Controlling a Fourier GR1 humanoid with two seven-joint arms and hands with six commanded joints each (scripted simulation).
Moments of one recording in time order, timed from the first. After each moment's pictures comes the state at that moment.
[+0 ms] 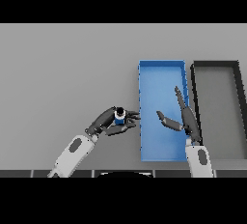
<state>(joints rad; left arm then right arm) -0.23 0.13 -0.55 -1.53 0.08 -0.14 -0.16 0.04 -0.17 0.10 -1.65 0.21 0.05 -0.05</state>
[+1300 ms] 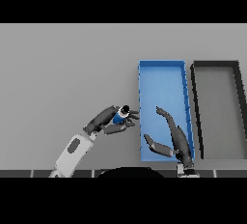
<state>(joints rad) -0.24 0.08 -0.50 -1.56 0.01 -0.24 -0.07 0.40 -0.06 0.33 -2.18 0.30 0.05 0.09</state>
